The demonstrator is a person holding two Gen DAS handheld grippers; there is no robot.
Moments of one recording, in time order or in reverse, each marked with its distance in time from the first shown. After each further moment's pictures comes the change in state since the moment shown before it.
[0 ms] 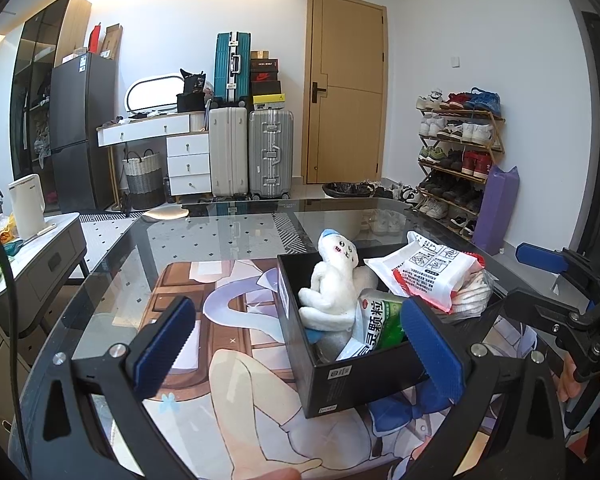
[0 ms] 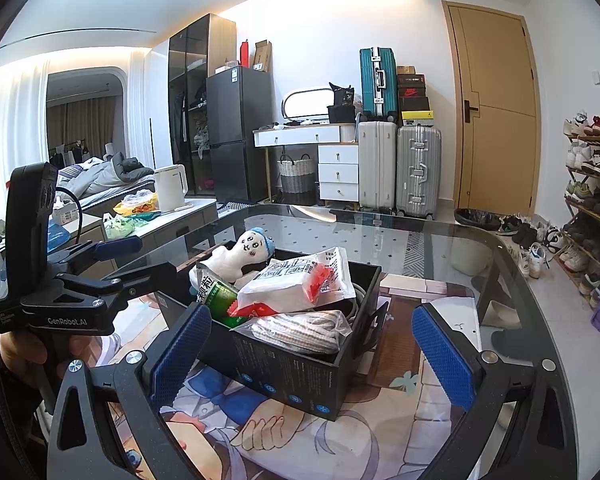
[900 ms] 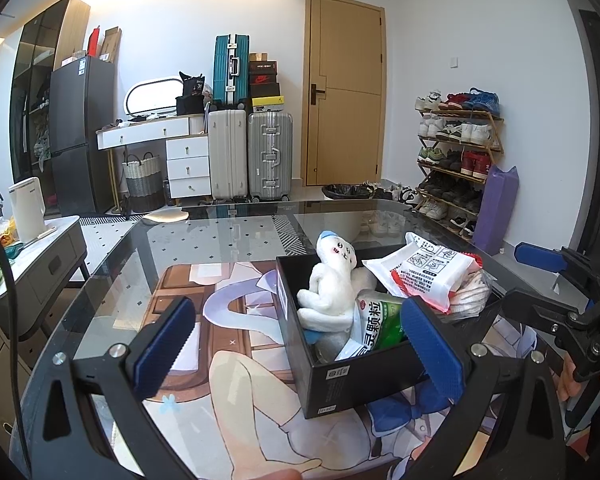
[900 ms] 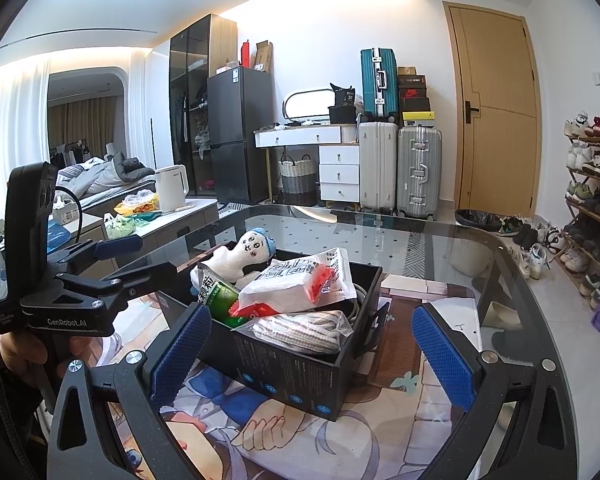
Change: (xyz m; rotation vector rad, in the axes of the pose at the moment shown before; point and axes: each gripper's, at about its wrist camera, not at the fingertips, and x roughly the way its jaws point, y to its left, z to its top) left arm -0.001 -0.001 0.002 0.003 -0.003 0.001; right arm 0.001 0.002 0.001 -0.006 0.000 0.000
